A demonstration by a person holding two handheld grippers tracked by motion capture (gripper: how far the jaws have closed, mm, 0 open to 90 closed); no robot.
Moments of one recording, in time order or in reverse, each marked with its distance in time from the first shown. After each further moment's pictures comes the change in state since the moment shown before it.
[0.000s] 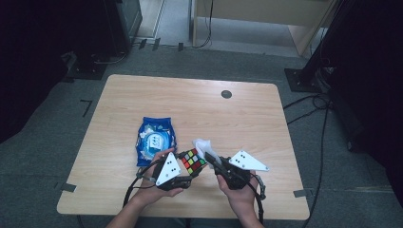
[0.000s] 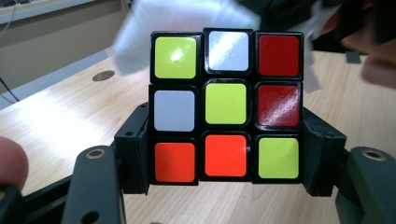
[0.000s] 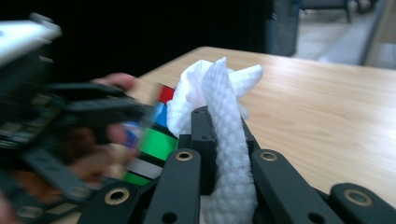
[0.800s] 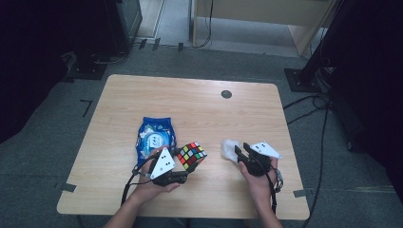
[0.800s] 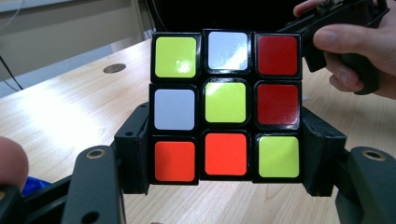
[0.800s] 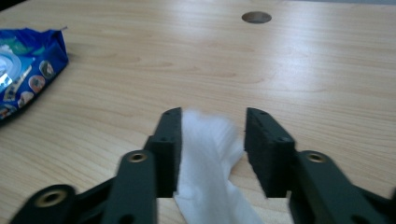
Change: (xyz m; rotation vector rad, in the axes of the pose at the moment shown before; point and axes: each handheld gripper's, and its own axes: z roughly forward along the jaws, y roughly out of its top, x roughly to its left) left arm 0.015 -0.006 -0.001 -0.003 0.023 -0.066; right arm -0.094 -0.033 -0.002 0.171 -0.411 0.068
